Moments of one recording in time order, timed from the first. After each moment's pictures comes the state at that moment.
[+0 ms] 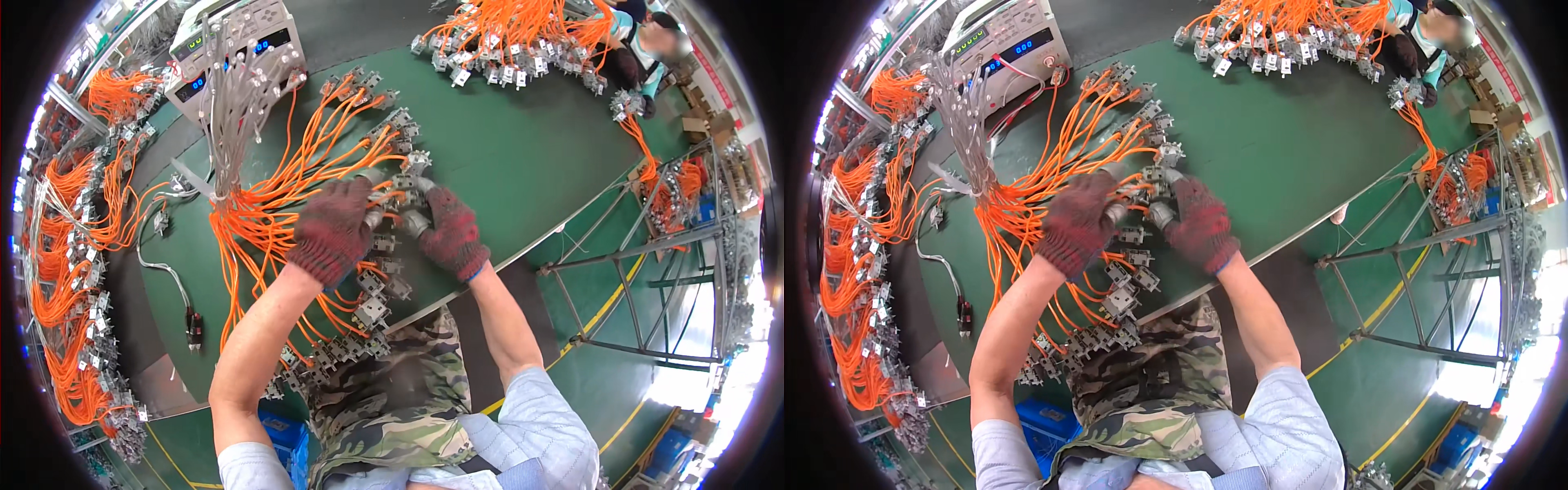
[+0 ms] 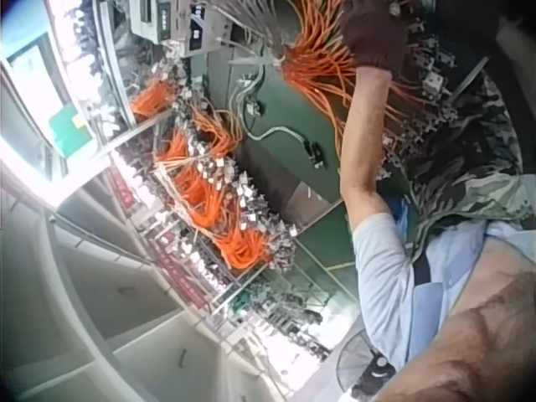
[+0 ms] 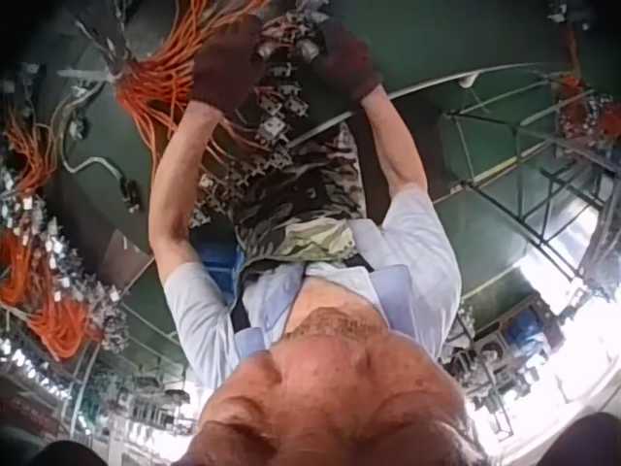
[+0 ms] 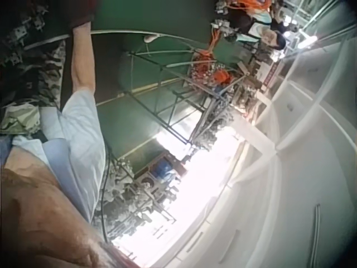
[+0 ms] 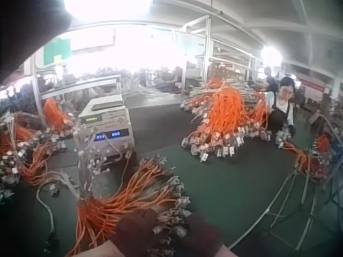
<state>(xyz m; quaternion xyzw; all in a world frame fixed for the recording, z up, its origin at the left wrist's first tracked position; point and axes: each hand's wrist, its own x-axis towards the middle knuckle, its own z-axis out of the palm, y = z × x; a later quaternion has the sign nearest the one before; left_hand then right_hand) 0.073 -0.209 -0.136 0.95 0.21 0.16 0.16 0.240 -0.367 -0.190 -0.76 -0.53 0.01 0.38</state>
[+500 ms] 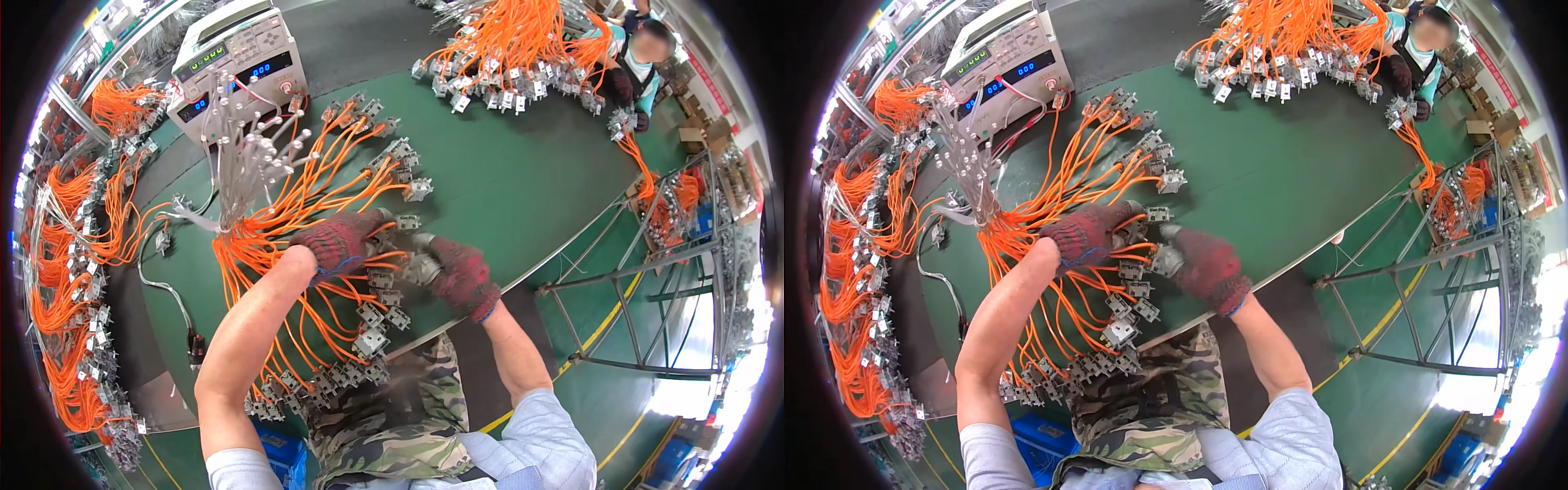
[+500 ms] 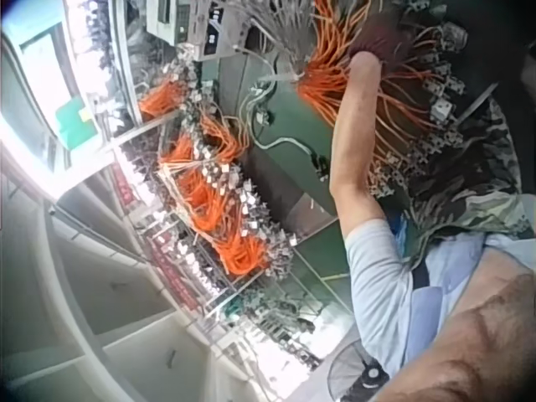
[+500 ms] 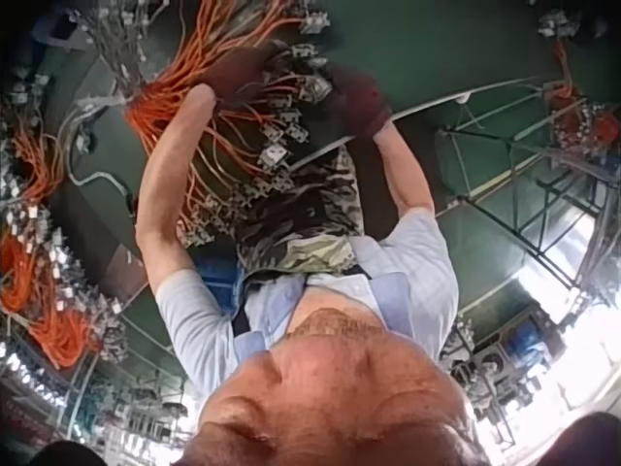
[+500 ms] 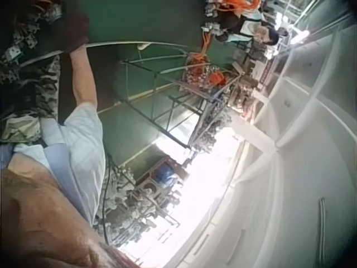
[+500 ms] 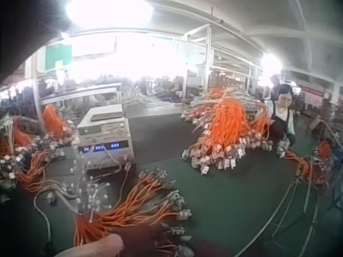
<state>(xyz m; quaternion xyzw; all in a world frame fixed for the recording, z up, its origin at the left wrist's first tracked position) 0.104 -0.164 -0.129 0.93 0.13 -0.11 0.33 0.245 -0.392 -0.177 -0.75 -0.53 0.17 0.36</state>
